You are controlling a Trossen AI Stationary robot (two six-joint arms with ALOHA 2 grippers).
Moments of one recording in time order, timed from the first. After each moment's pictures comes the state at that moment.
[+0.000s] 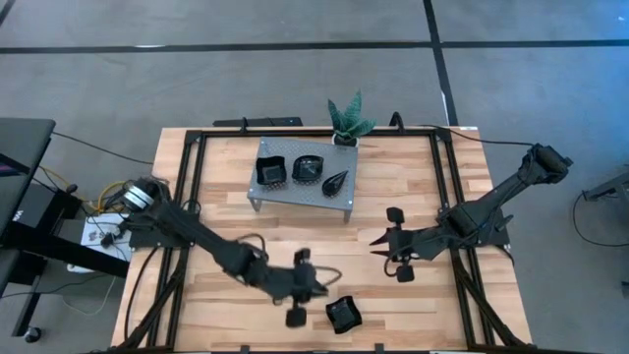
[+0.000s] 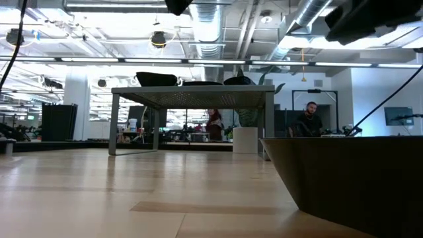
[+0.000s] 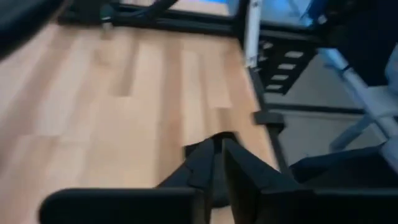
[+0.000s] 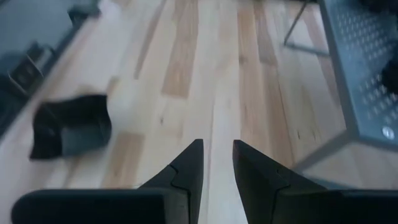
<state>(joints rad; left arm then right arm) -0.56 1.75 1.23 -0.01 -0.32 -0.32 0.56 1.05 0.67 -0.27 0.44 0.20</state>
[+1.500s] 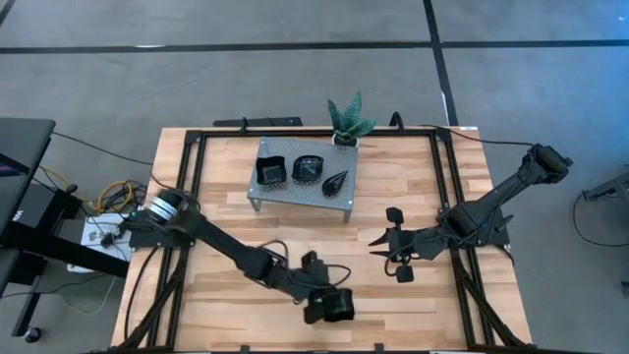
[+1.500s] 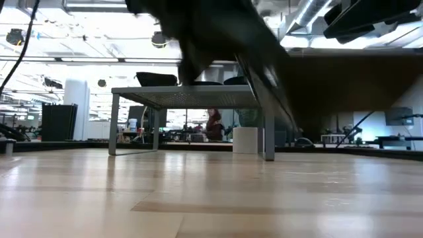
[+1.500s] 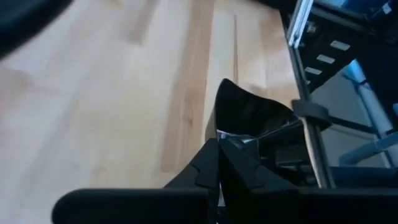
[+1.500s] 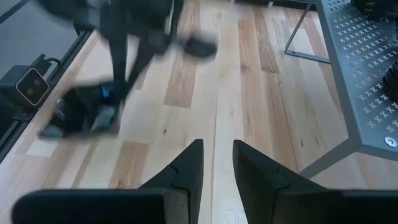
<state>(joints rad) -0.52 1.99 1.23 0.16 -0.30 -0.51 0.56 1.05 0.67 -0.23 0.44 0.20</state>
